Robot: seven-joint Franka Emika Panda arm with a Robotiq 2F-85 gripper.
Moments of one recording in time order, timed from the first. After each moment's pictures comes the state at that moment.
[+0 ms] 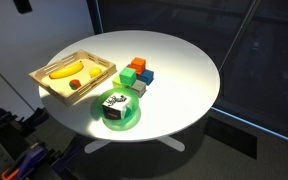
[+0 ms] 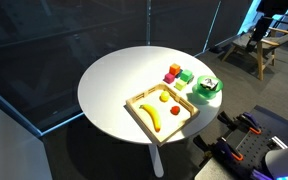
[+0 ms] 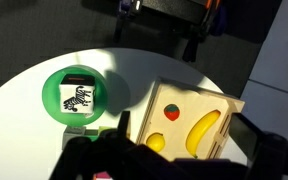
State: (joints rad) arm 0.00 -0.61 -0.28 -2.51 -0.01 1.81 -0.46
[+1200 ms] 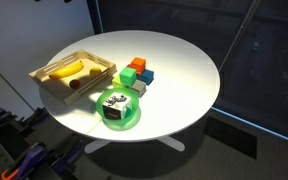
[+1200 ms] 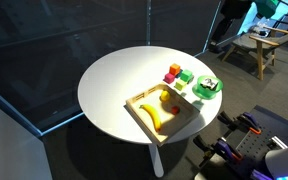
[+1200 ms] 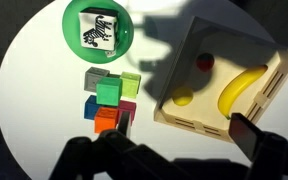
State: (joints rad) arm 0.00 -0.42 -0.09 -2.47 -0.04 2.17 -0.30
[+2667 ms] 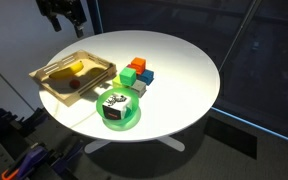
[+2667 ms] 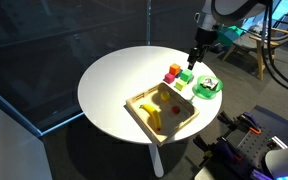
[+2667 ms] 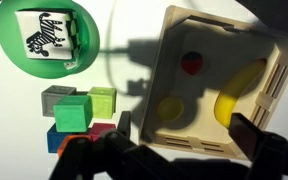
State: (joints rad) arm 0.00 -0.13 -0.02 -2.42 0.06 2.29 -0.21
